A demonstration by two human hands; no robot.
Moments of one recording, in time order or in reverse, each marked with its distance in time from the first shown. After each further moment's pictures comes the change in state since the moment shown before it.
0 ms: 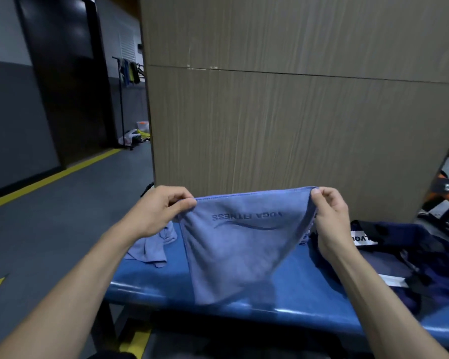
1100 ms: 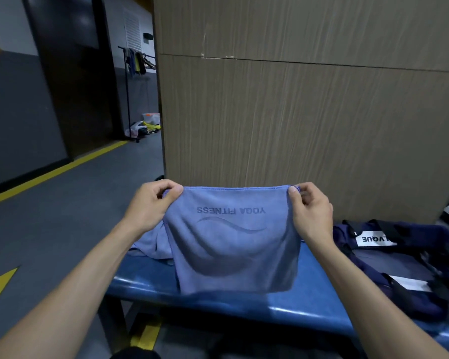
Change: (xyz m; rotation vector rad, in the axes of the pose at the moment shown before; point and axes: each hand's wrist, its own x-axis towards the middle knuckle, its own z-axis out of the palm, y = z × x) left_hand 0.009 -0.080 -0.009 -0.190 0.273 -0.141; right_hand -0.001 0.020 0.066 -0.432 -0.048 -0.154
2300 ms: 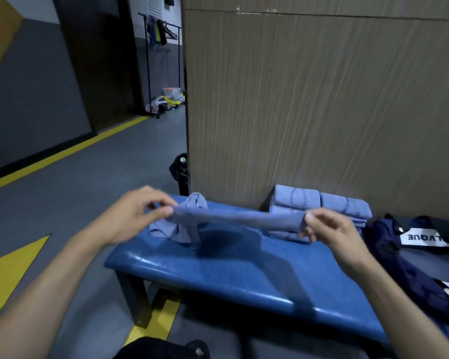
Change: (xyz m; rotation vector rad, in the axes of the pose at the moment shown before) left_hand -0.042 -0.040 -0.075 0.344 -0.324 0.043; right_hand -0.022 0.060 0.027 0.371 -0.576 0.132
